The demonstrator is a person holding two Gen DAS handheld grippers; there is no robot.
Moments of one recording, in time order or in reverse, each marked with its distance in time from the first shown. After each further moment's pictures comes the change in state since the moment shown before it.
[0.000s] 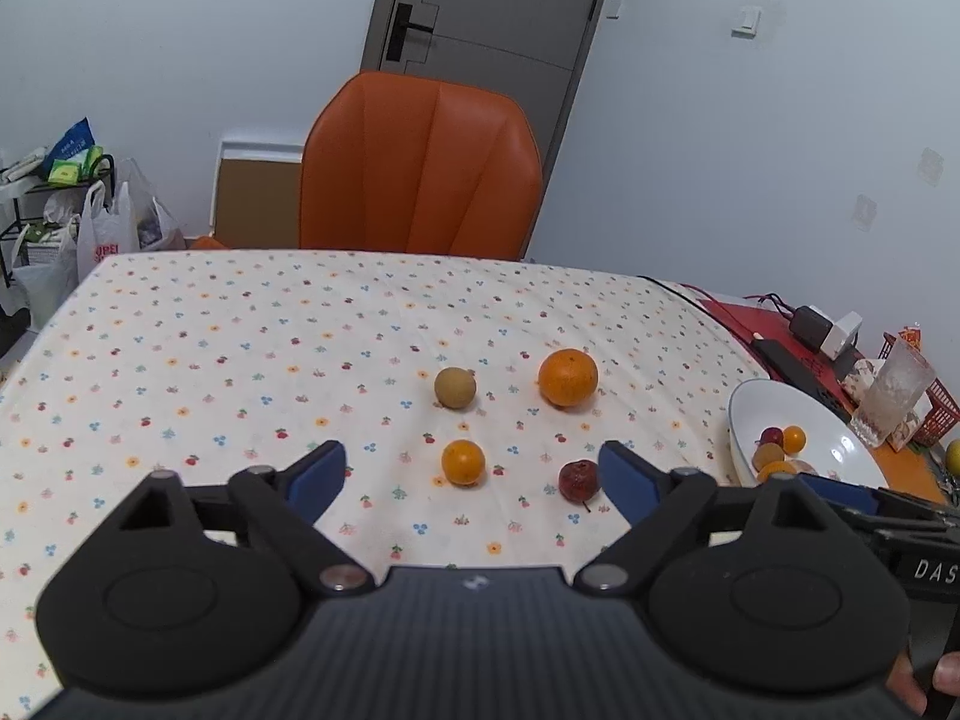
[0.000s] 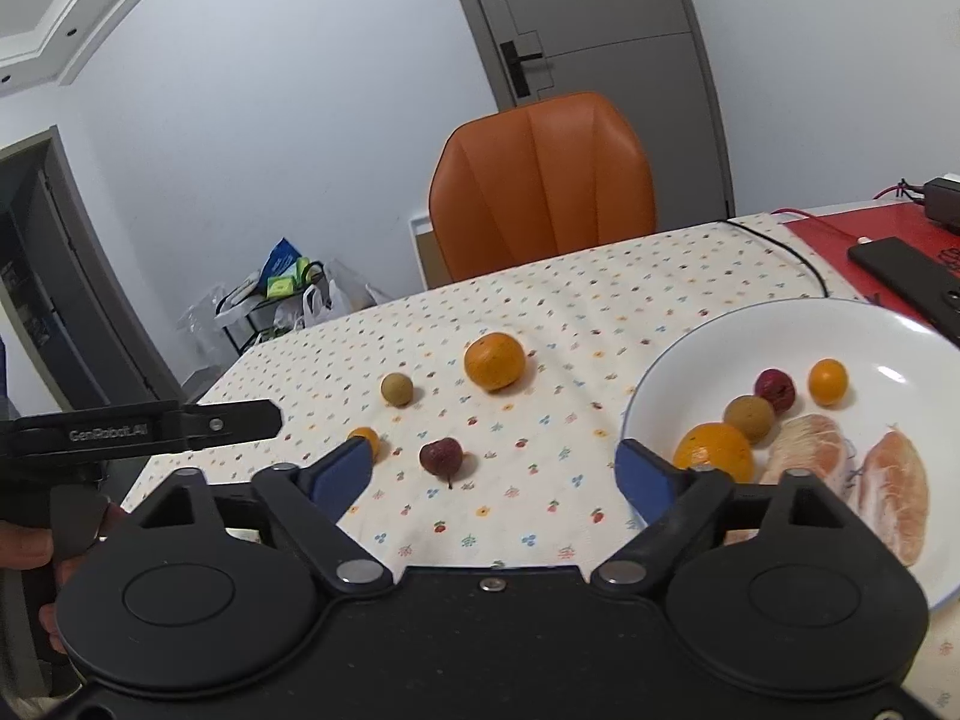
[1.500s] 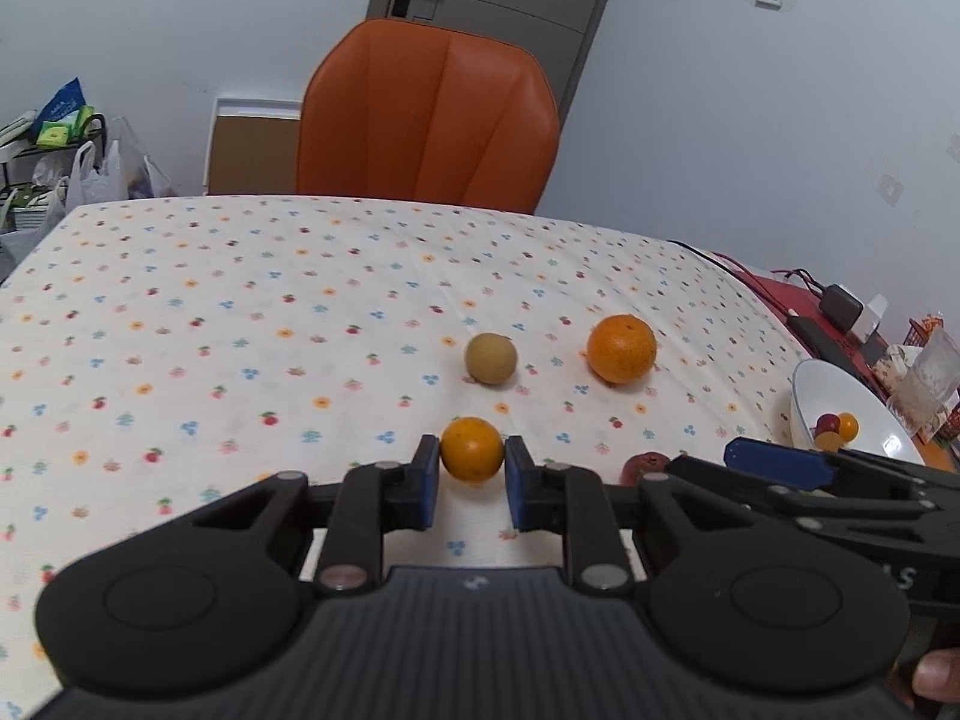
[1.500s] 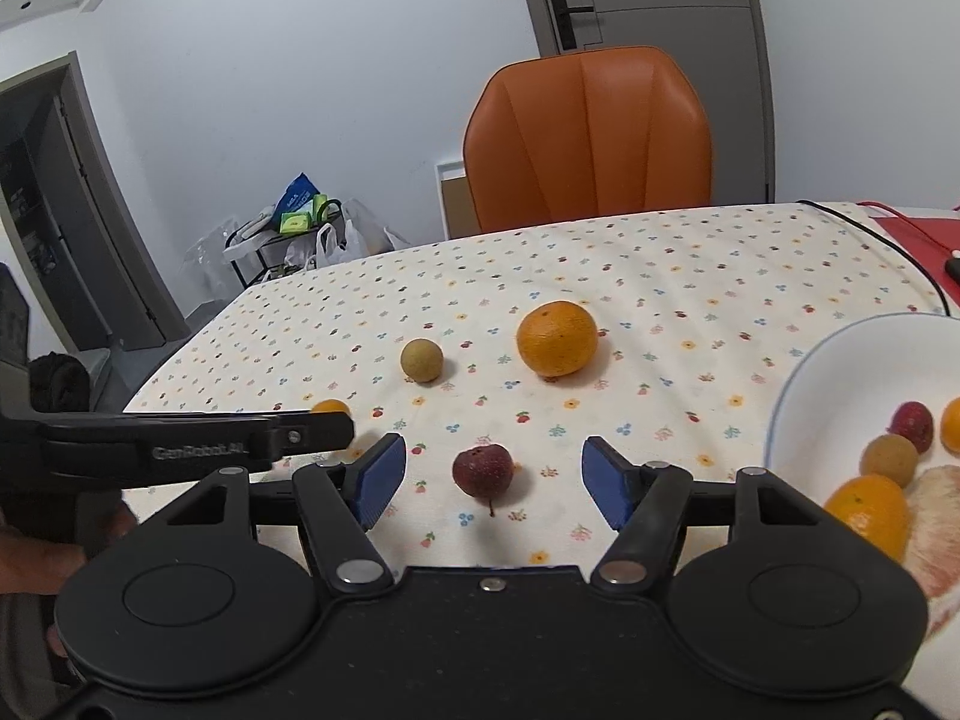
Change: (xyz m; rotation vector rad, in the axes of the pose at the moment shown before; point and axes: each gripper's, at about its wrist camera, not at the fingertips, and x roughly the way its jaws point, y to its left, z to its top) left arm 0.050 0.026 -0.002 -0.022 0.069 -0.002; right arm 0.075 0.031 0.005 -0.099 0.100 0.019
